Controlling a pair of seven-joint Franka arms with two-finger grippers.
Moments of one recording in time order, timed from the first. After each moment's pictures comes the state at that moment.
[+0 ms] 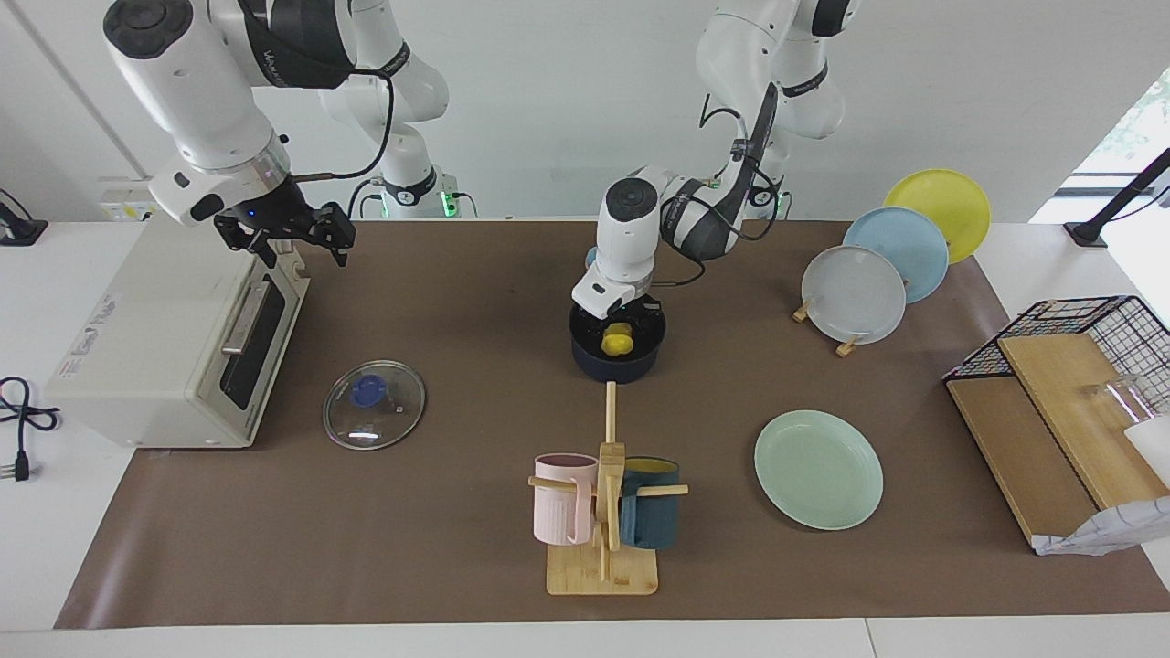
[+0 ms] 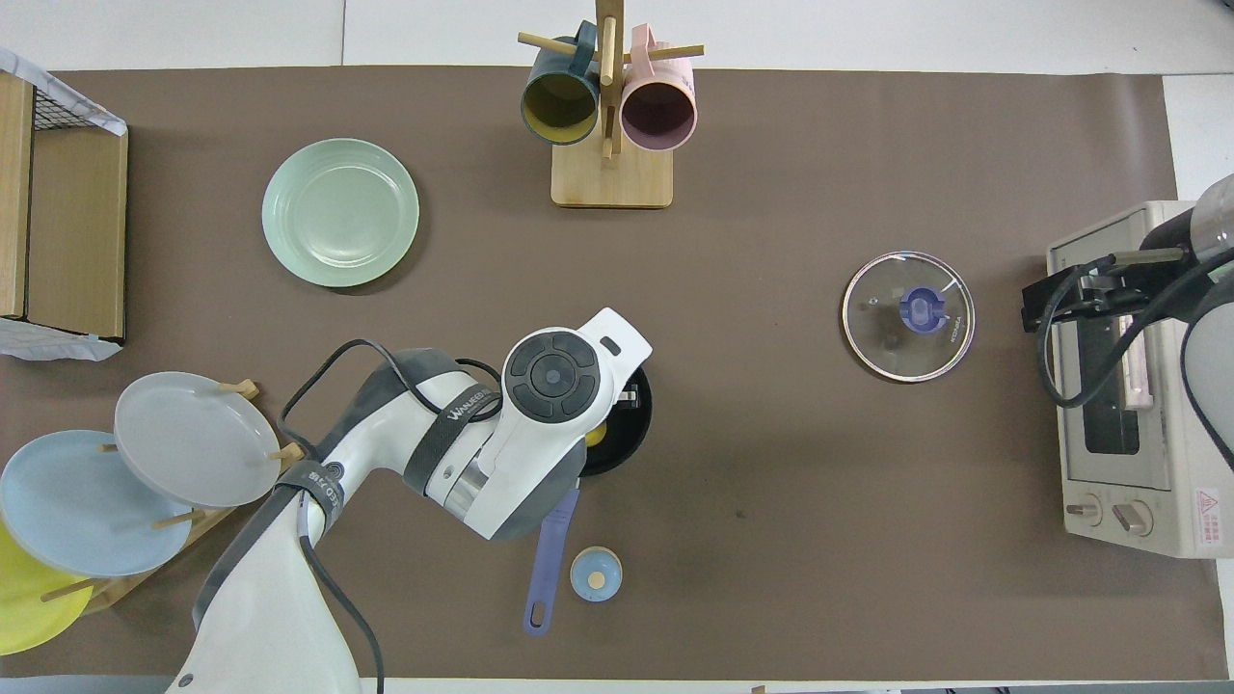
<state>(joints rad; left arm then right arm) -0.77 0.29 0.03 -1.97 -0.02 2.27 -0.65 0.02 0.01 0.00 -1.63 -0.02 1.53 0.01</state>
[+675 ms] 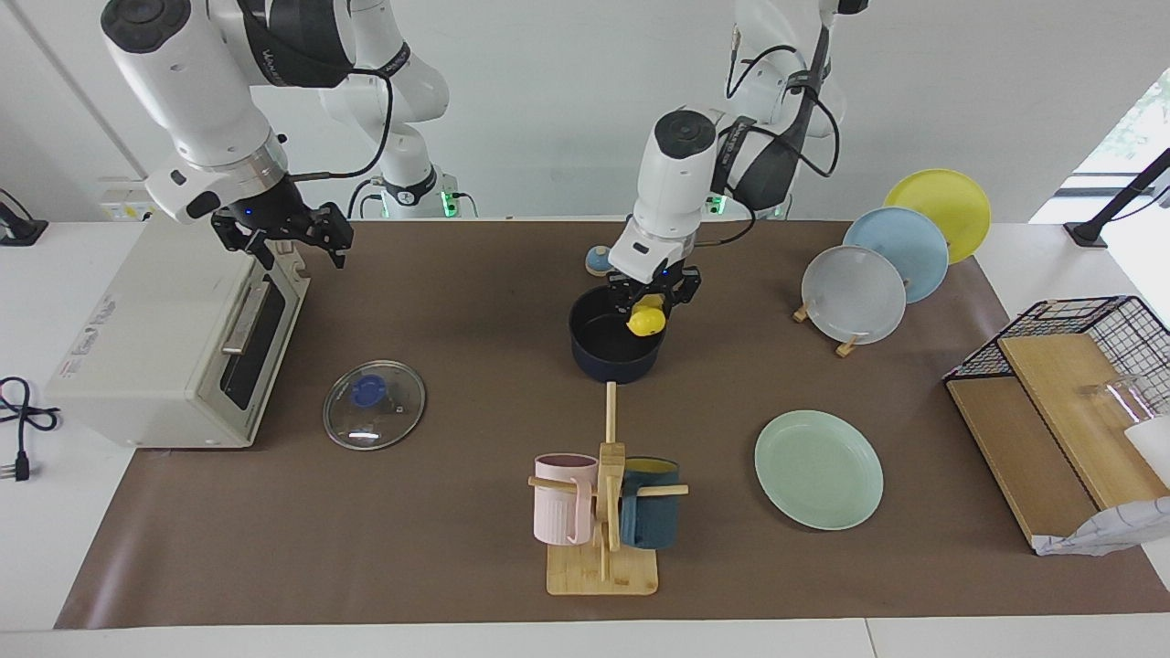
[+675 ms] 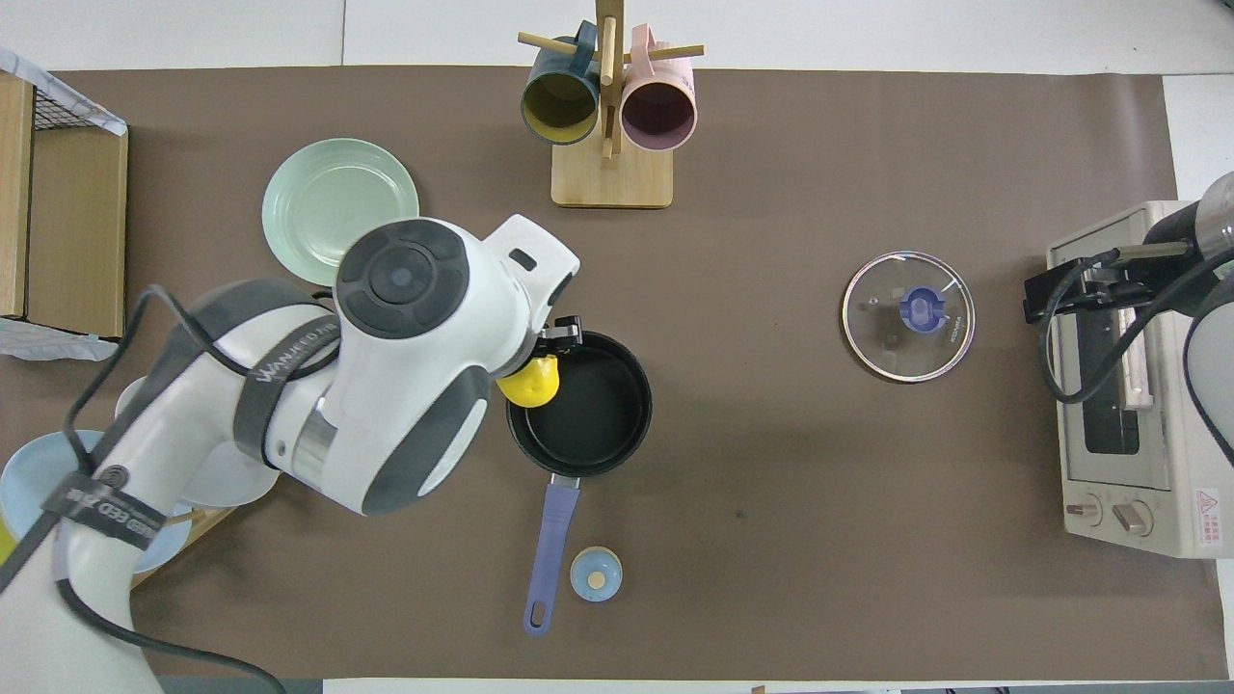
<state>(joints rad) -0.63 0.15 0.05 -1.75 -0.07 1.93 -0.60 0.02 0.01 0.00 -1.63 -0.02 1.56 0.01</state>
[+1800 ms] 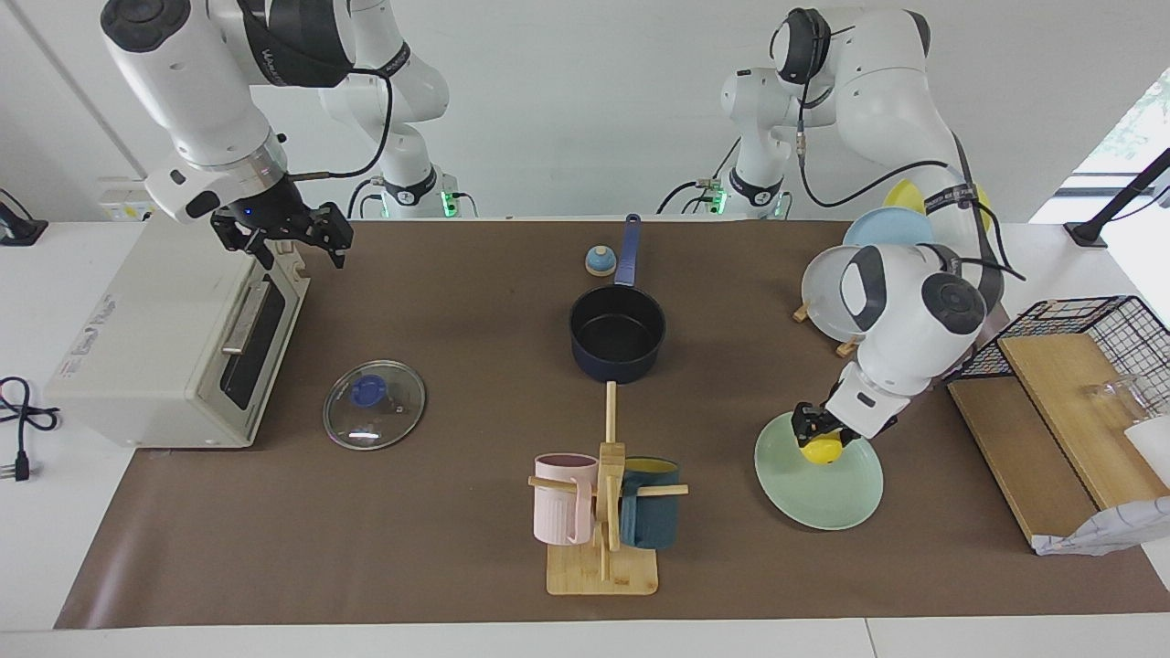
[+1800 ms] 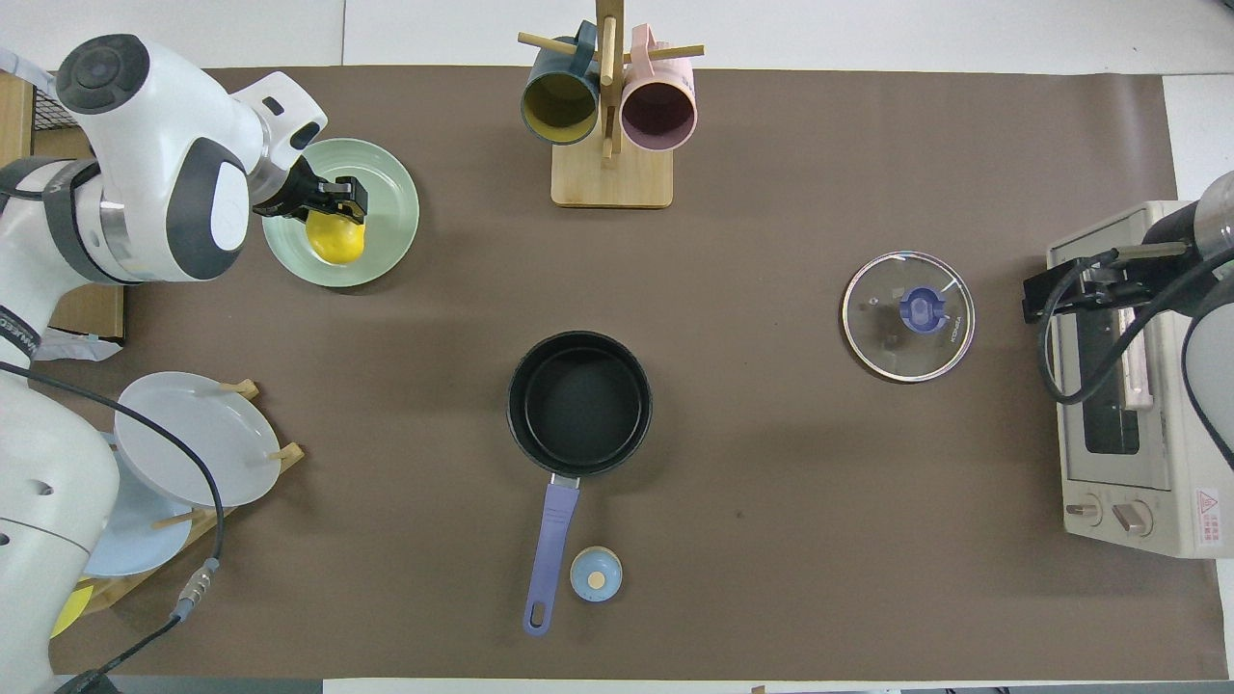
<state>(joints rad) -0.20 0.55 0.04 -1.51 -0.10 2.08 -0.02 0.03 0.01 -0.01 -1.63 -0.02 1.56 0.01</state>
